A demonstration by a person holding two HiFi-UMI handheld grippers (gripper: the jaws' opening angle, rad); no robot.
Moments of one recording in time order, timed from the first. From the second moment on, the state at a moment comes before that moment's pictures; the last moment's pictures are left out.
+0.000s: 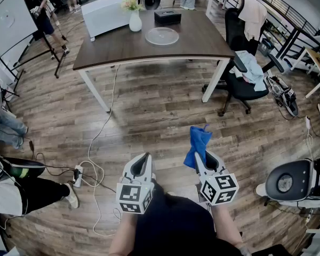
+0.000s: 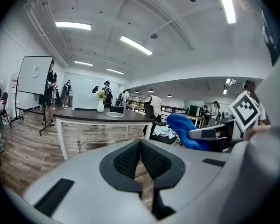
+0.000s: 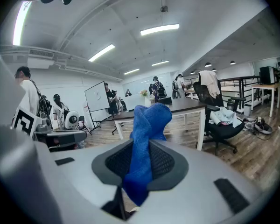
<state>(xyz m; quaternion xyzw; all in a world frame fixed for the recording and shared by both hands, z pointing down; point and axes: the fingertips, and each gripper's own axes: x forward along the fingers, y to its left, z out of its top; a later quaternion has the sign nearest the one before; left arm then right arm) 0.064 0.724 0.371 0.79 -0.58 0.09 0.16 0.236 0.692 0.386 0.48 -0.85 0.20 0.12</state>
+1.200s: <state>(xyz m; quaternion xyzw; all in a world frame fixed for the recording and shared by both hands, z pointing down) 0.099 0.704 0.359 0.80 -0.58 0.08 0.15 0.262 0.679 0.375 0.49 -0.85 0.20 0.09</state>
